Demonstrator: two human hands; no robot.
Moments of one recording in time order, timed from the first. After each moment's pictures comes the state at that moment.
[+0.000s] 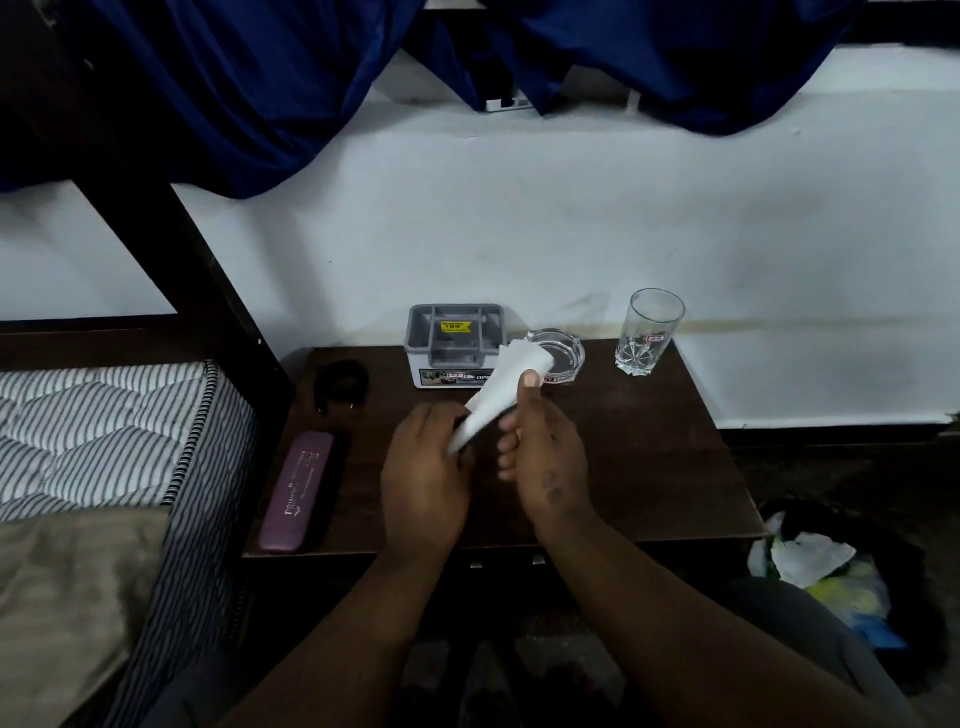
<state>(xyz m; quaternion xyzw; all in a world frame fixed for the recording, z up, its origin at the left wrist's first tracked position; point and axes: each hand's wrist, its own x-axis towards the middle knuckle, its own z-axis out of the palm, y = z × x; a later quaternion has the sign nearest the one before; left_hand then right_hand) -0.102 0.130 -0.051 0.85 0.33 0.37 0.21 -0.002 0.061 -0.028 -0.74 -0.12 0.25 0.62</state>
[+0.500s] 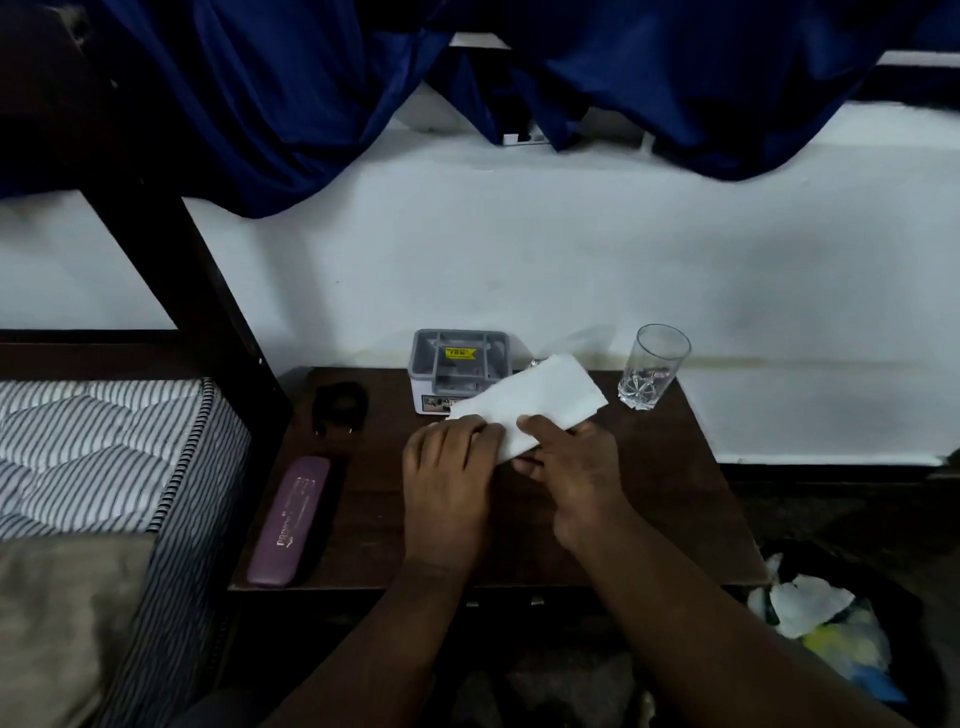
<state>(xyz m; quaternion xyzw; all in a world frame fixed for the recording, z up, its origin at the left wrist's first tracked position) -0.078 0.137 -0.063 0.89 0.27 0.37 0.00 0.032 0.071 -0.011 -0.63 -0.03 0.32 0.71</state>
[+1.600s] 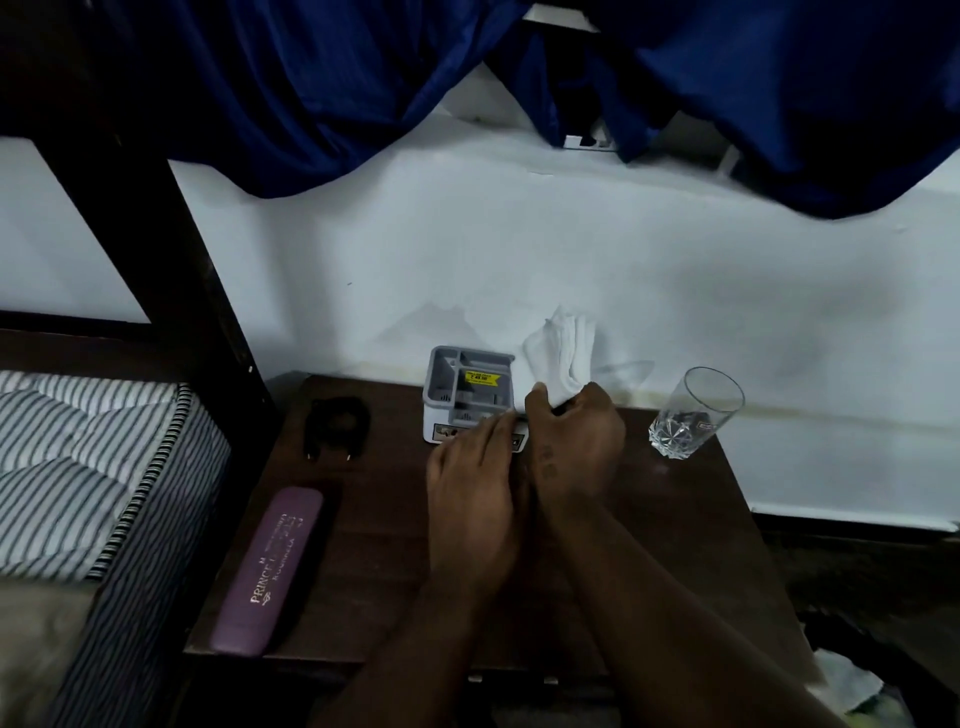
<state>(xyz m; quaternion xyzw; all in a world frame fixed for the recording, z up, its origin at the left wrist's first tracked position) -0.036 0.177 -0.071 0.86 0.36 0.30 0.21 0.071 0.167 -0.035 -0.84 -0.20 -0.12 0.48</state>
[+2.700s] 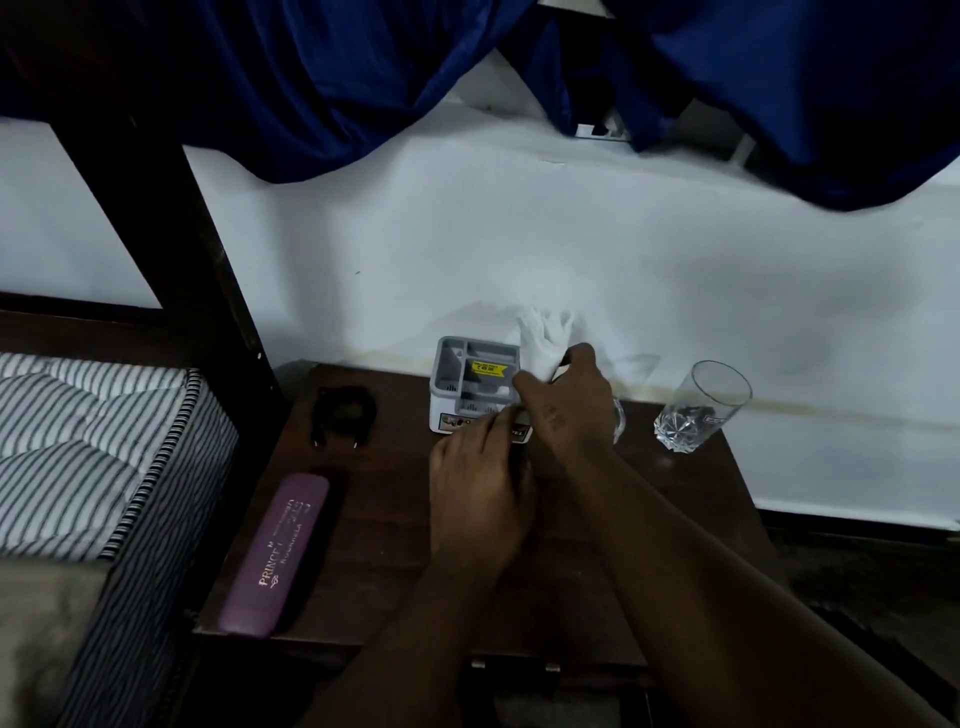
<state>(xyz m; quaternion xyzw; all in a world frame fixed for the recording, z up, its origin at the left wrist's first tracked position) -0.039 0.178 -0.072 0.86 0.37 0.27 0.23 0.096 0.186 -0.031 -0.88 -0.24 0.06 0.41</state>
